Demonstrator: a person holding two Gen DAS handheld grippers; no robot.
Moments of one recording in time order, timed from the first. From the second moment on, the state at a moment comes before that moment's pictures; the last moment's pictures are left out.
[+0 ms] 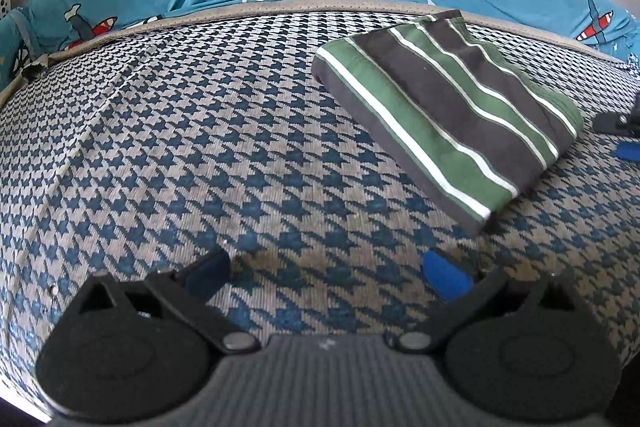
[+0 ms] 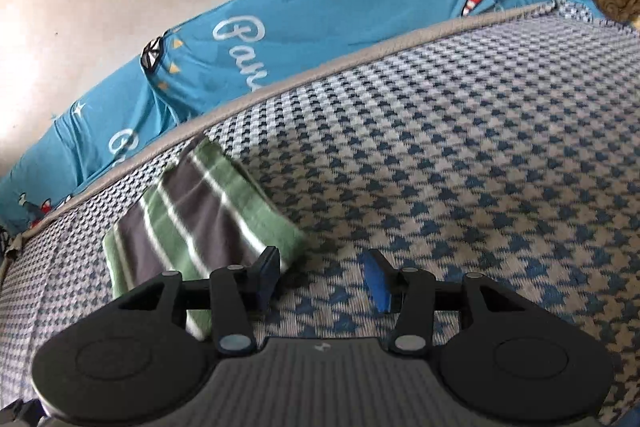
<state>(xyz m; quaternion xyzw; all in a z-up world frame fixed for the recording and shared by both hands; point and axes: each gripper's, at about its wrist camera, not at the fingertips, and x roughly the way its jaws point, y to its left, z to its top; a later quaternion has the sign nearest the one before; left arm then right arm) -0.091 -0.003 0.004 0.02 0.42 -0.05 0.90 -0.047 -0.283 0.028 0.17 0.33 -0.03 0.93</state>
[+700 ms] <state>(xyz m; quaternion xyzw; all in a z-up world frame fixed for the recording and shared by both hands) -0.095 -0.006 0.005 0.03 0.41 -0.05 0.91 -0.018 -0.251 -0.001 0.07 0.34 -0.09 0.93</state>
